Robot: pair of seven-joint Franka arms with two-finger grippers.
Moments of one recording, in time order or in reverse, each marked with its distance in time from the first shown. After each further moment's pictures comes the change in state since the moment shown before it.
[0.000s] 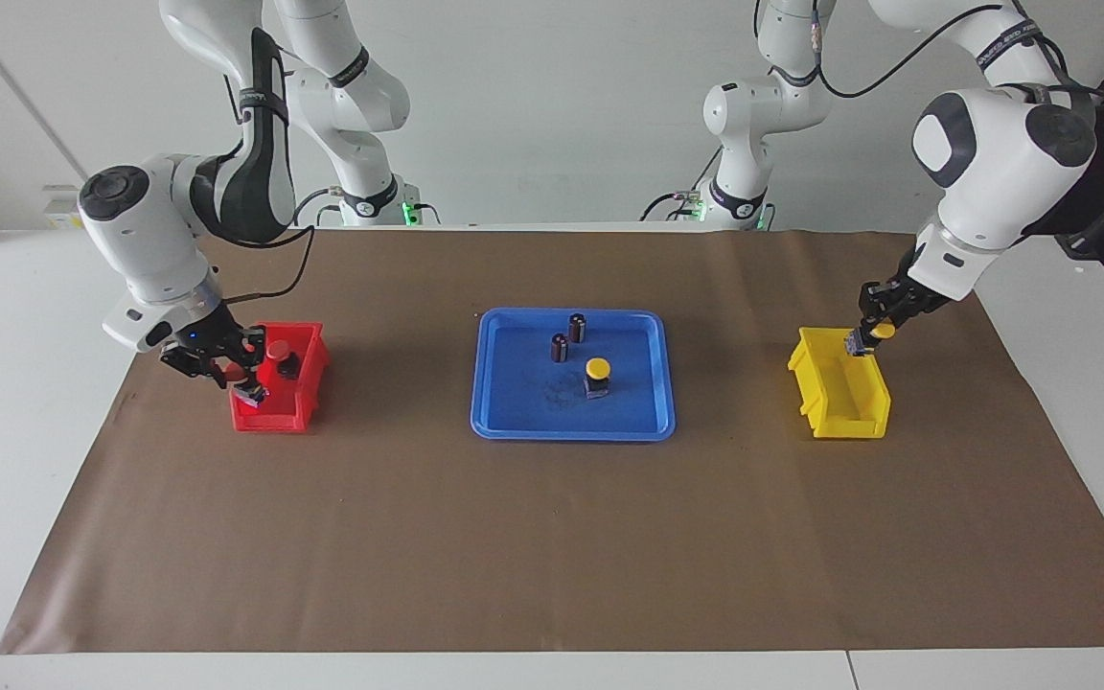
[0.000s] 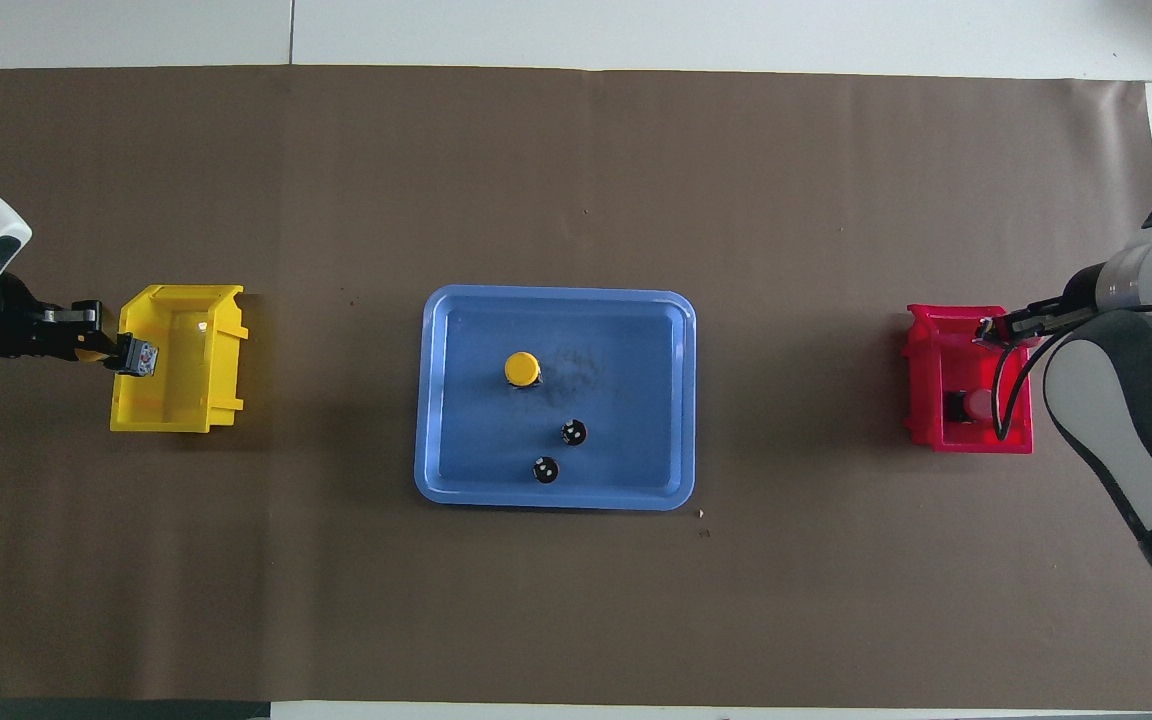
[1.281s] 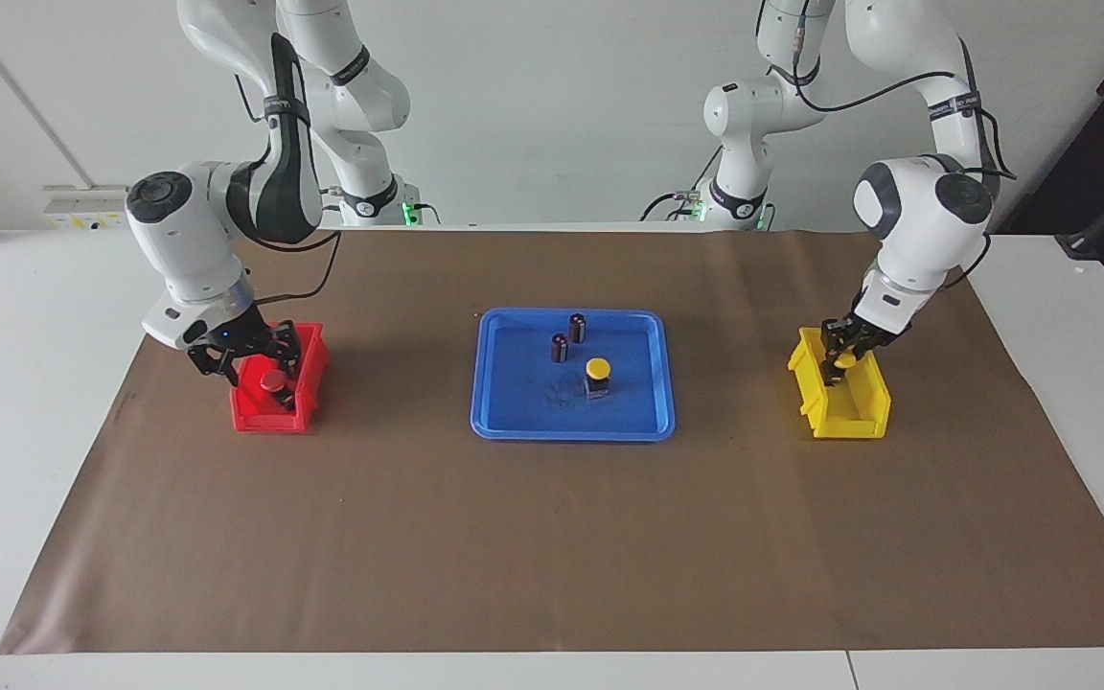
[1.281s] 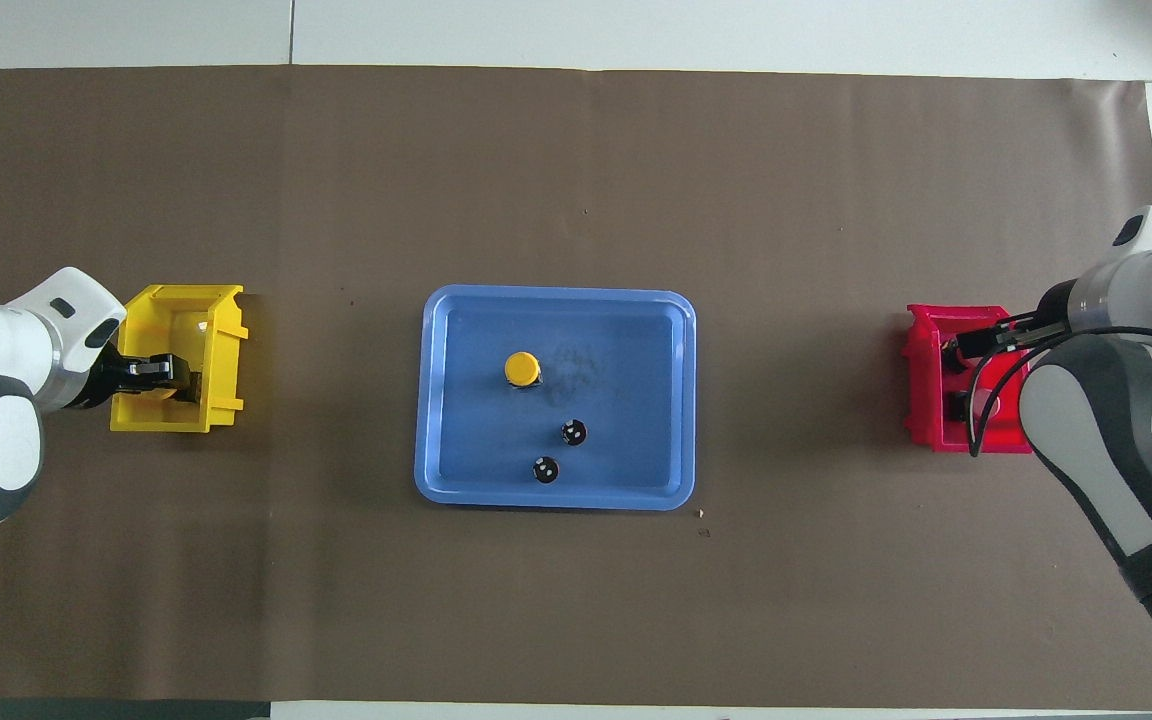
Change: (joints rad) left arm 0.029 0.014 -0.016 -0.279 0.000 0.355 0.014; right arm 0.029 -0.035 0.001 0.005 0.000 -0.064 0.052
